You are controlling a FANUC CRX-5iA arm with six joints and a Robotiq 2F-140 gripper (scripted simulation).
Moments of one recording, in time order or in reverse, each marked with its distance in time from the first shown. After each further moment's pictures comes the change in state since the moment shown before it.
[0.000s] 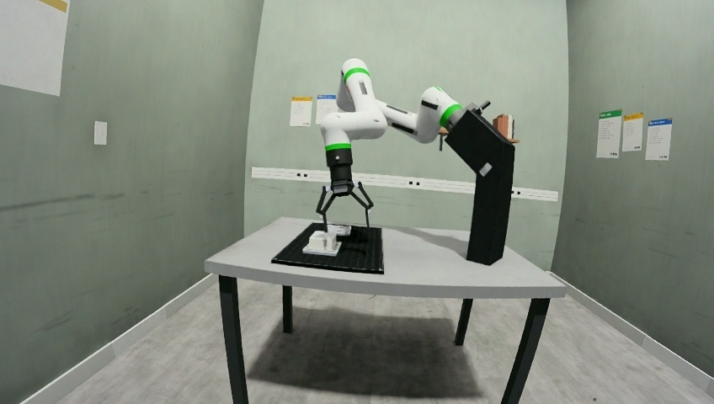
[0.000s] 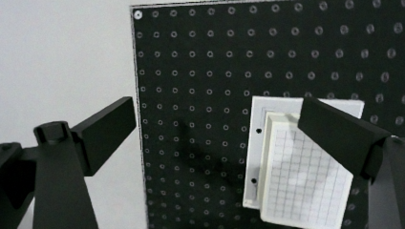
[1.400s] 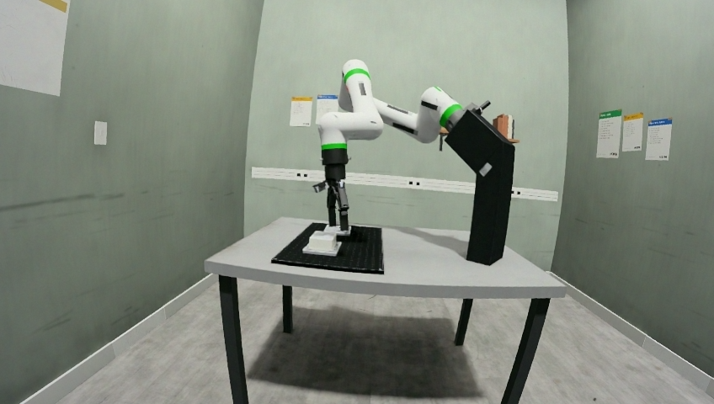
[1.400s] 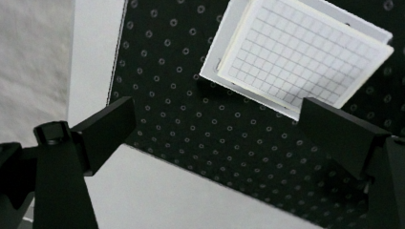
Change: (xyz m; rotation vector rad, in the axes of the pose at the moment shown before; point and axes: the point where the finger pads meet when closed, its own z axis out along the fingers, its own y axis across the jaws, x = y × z) arm -0.027 0.034 -0.009 -0.079 0.003 1.166
